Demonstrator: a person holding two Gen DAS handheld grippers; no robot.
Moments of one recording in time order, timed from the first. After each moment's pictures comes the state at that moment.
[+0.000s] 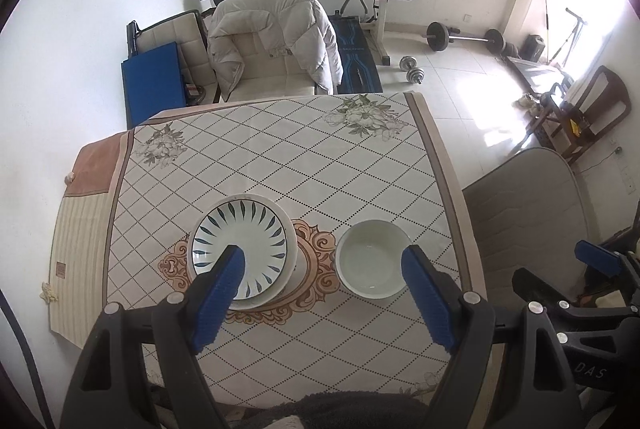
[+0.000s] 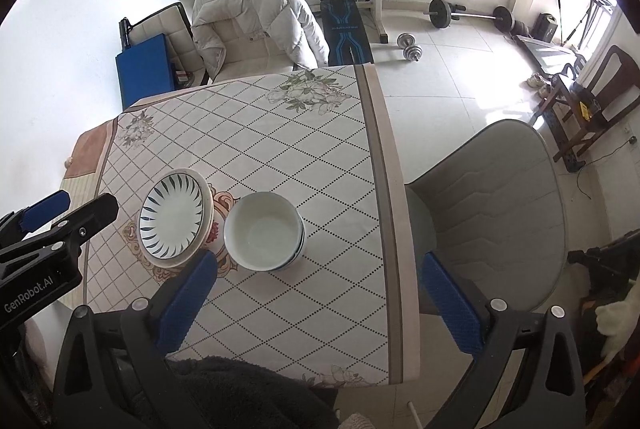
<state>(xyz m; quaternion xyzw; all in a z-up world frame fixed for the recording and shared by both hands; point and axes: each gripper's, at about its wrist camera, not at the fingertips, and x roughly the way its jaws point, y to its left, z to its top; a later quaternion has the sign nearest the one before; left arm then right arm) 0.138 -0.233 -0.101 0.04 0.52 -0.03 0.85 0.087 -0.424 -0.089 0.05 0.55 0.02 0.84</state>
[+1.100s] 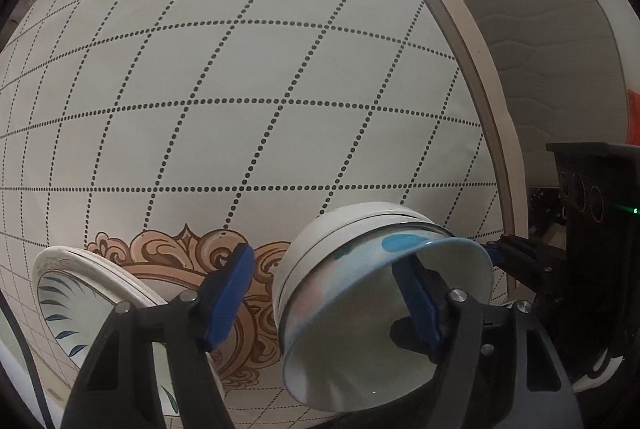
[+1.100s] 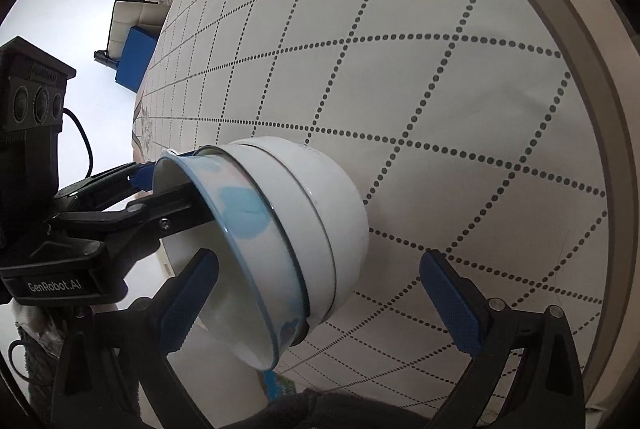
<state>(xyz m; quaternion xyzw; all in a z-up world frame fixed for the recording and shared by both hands) 0.283 -0.303 -0.370 0.12 0.76 -0.26 0.58 0.176 -0.434 -0.426 0.38 0.68 0.12 0.61</state>
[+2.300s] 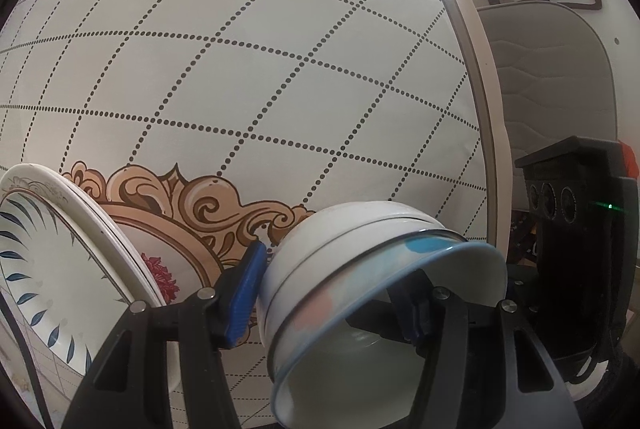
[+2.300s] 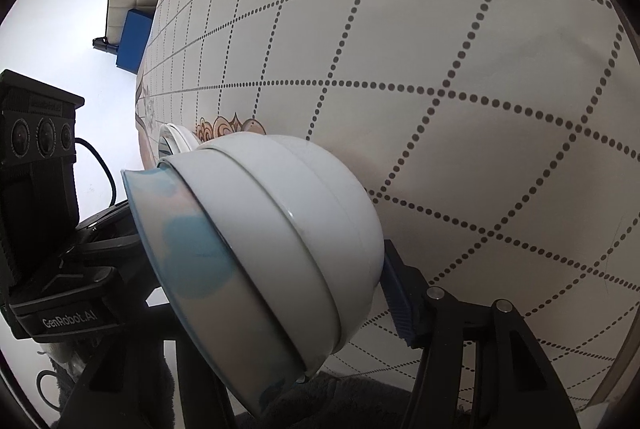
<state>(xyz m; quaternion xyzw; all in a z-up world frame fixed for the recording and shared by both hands) 0.250 -0.241 -0.349 0.03 0.77 -0.23 0.60 0.179 -0.402 -0.442 0.40 0.71 0.15 0.56</state>
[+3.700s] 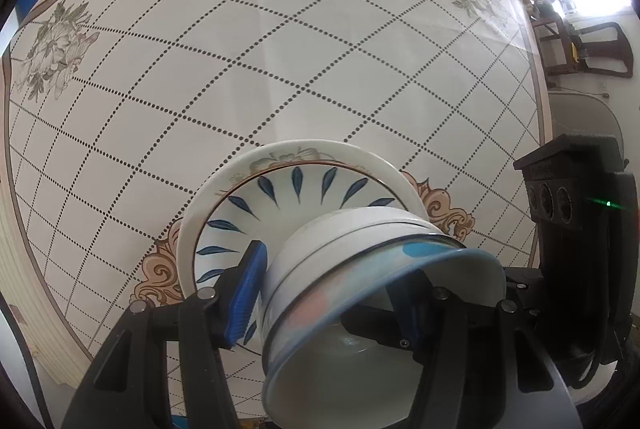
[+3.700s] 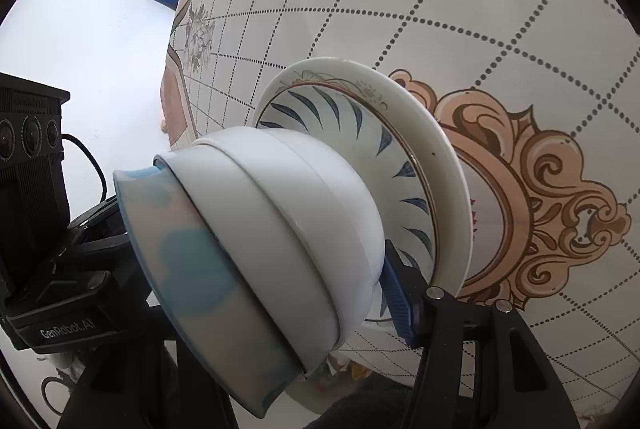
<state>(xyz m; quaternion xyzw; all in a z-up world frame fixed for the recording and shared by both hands) 0.323 -0.059 -0.323 -0.01 0.76 -0.14 0.63 0.266 -0.218 -0.395 0.34 0.74 0.23 0.53</state>
